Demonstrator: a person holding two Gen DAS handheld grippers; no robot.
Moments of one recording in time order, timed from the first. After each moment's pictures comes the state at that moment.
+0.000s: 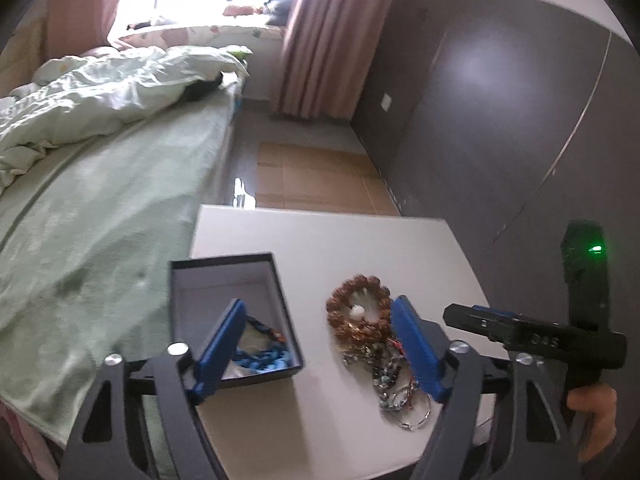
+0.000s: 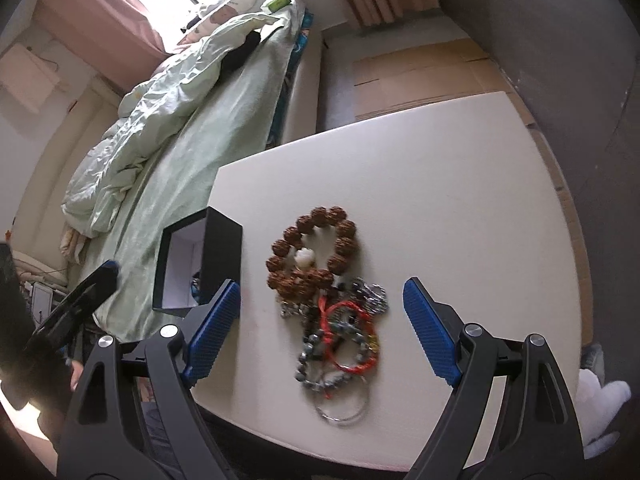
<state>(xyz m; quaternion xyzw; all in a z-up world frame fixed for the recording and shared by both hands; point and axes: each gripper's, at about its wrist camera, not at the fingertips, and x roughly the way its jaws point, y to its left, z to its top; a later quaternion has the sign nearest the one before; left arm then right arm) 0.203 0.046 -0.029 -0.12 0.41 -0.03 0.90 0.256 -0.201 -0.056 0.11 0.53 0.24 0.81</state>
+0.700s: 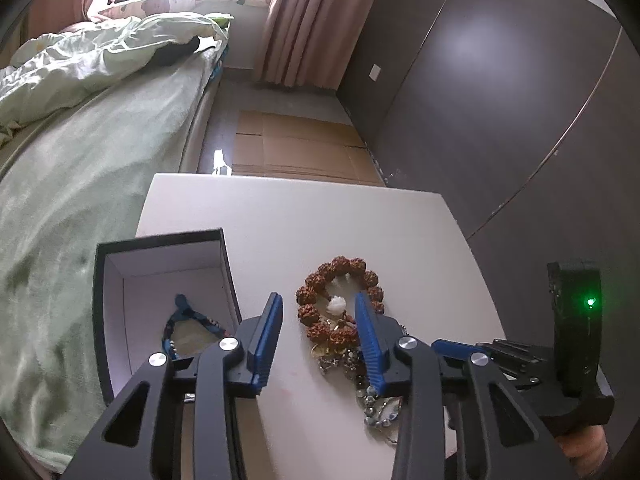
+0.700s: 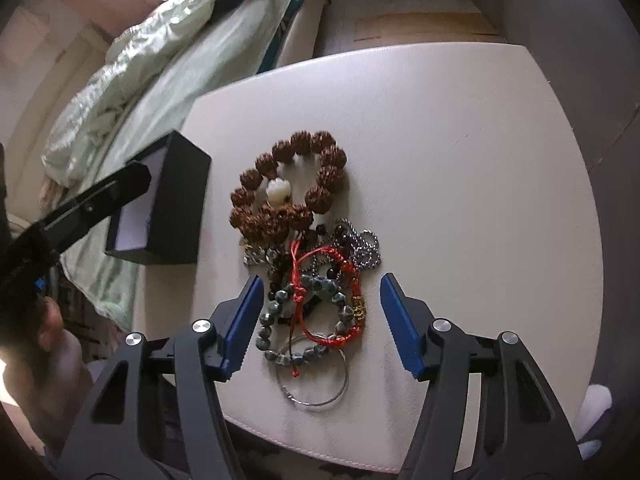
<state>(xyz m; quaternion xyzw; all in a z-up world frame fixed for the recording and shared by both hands) 0.241 0.029 -0.074 -0.13 0.44 -0.06 0.88 0.249 -0.177 -0.108 0.03 0.59 0.24 0.77</state>
